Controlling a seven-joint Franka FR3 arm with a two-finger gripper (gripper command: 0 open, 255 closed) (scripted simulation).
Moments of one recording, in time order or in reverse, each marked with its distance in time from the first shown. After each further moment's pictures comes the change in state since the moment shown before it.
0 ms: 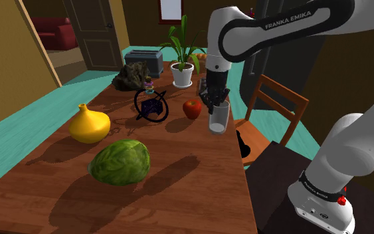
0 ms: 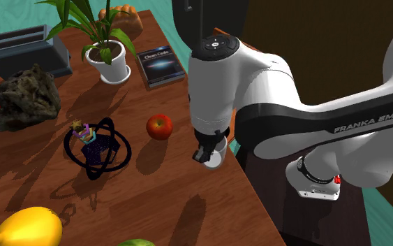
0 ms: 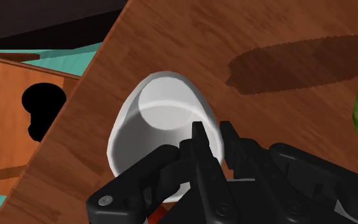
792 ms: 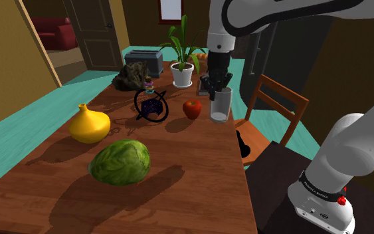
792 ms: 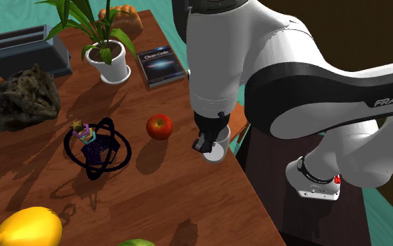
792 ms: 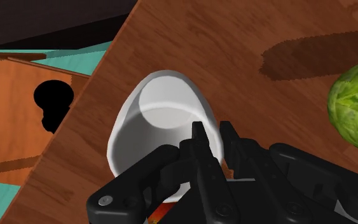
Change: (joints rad) arm -0.004 -0.020 -0.013 0.140 -0.008 -0.160 0.010
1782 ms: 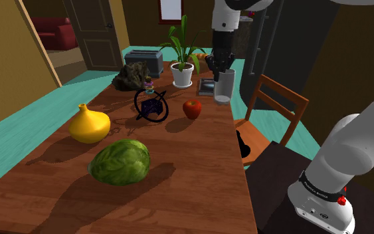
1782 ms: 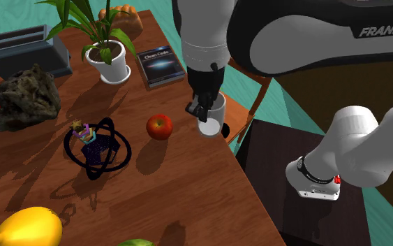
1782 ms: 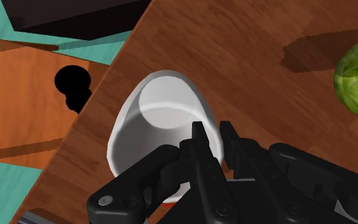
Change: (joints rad) arm -0.049 0.067 -0.078 0.188 -0.044 -0.134 -0.093
